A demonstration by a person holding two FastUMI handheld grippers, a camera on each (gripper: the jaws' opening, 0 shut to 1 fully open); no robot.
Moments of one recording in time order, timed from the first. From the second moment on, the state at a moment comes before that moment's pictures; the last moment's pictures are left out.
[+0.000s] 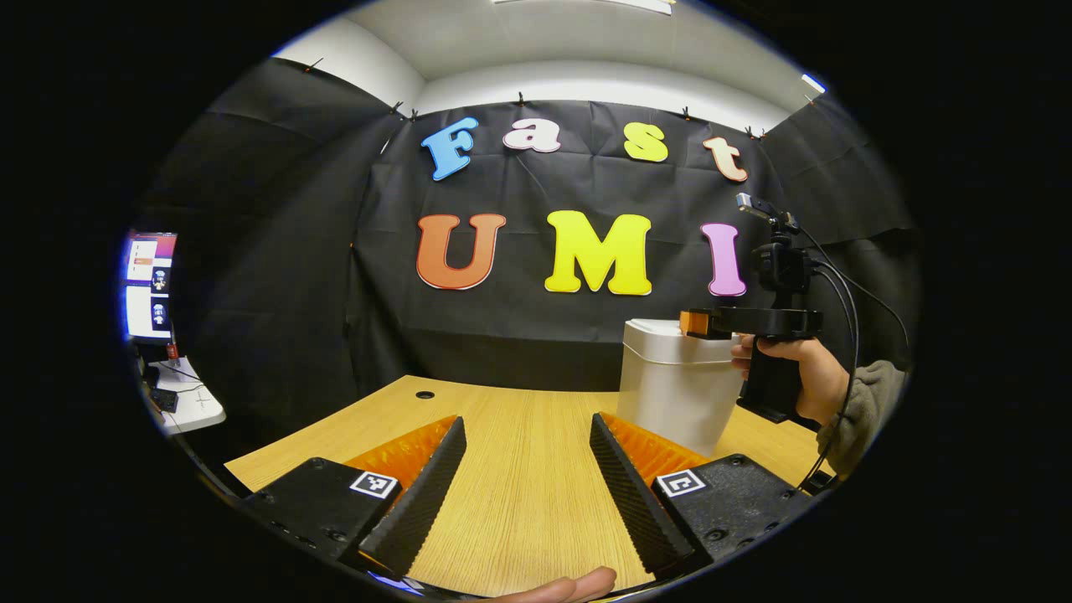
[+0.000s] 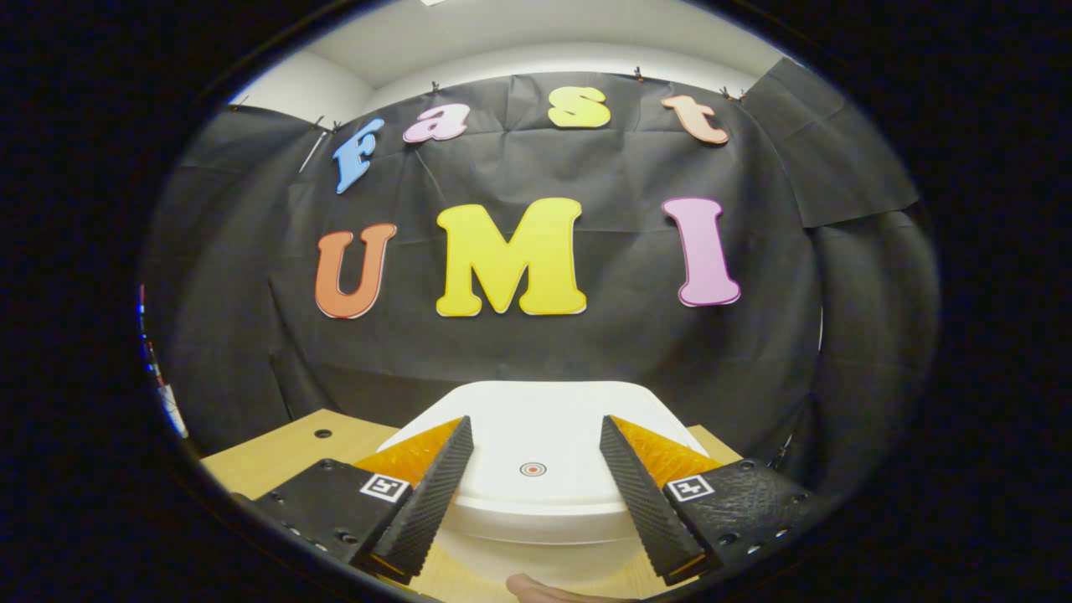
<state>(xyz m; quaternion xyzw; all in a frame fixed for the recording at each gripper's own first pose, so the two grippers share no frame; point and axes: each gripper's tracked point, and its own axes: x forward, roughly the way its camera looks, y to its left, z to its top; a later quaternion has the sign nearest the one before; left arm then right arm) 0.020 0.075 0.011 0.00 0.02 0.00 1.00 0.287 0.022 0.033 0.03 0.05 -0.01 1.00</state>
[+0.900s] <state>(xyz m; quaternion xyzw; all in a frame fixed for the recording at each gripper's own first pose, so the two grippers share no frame) 0.014 0.080 0.019 0.01 0.00 0.02 1.00 0.078 0.045 0.055 -0.05 0.00 0.04 1.00</state>
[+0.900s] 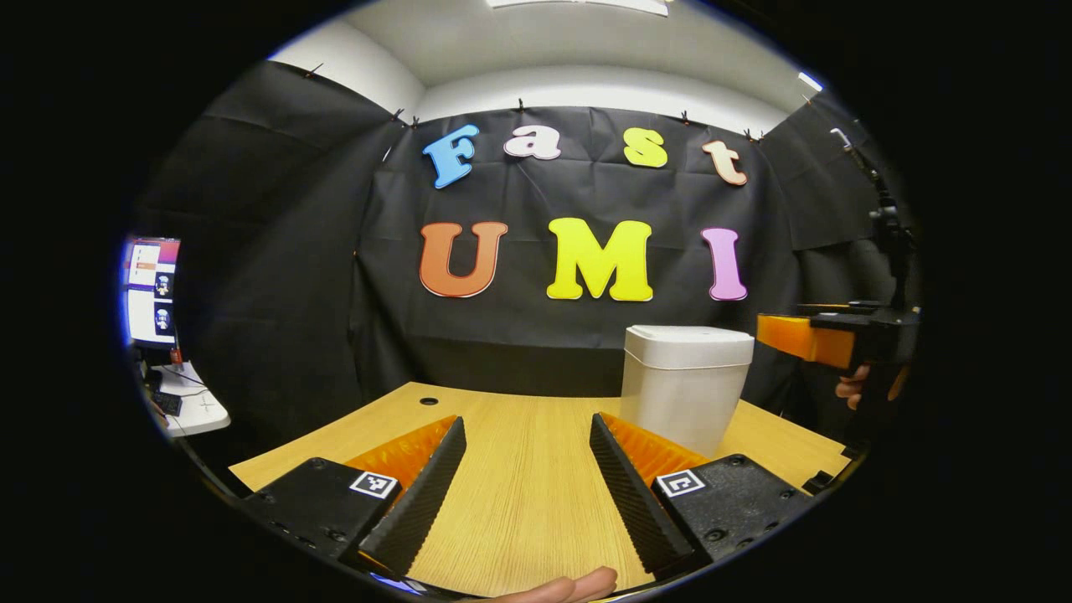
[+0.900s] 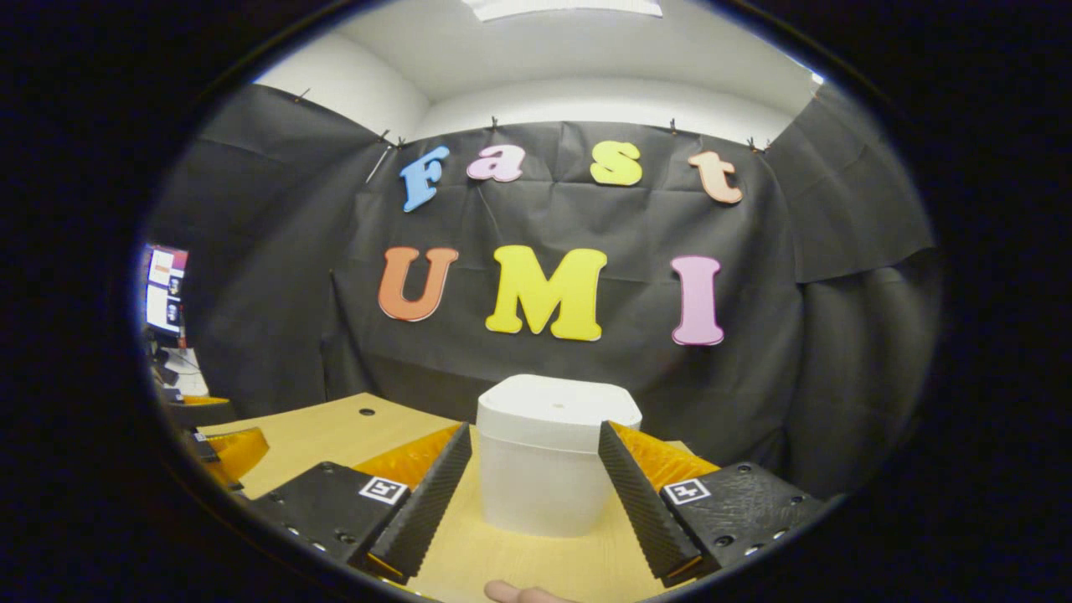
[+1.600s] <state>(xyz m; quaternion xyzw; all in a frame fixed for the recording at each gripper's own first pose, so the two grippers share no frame) 0.004 0.062 0.017 0.01 0.01 -0.01 1.00 0.005 0.025 0.009 -0.03 0.00 0.05 1.00</state>
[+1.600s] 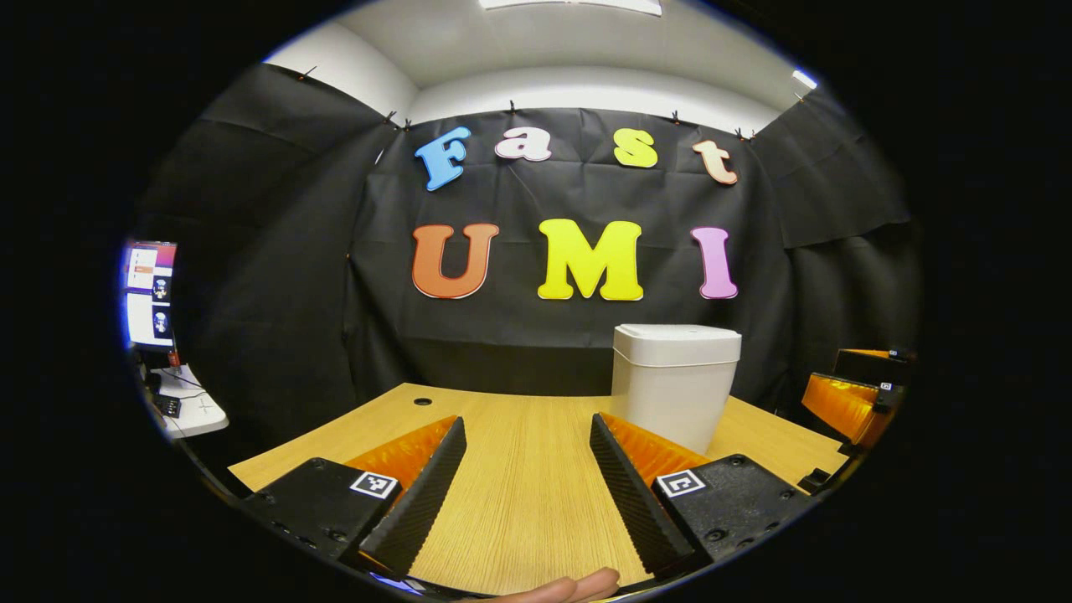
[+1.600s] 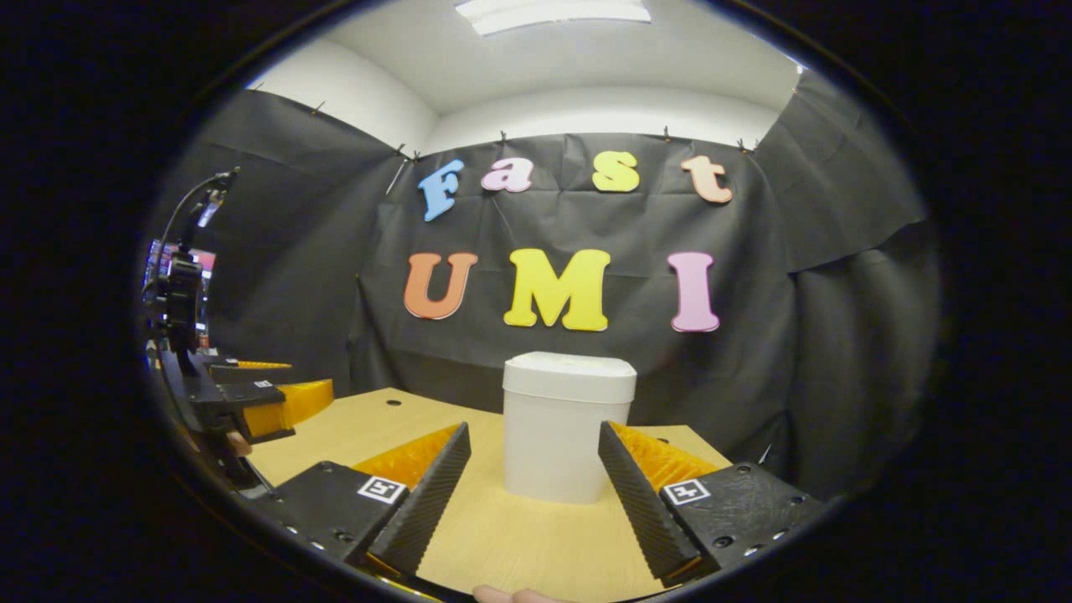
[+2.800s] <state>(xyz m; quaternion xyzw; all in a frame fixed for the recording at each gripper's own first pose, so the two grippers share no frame) 0.008 0.059 0.008 0.02 0.02 -0.01 1.00 0.020 0.014 -0.025 0.00 0.05 0.04 1.00</state>
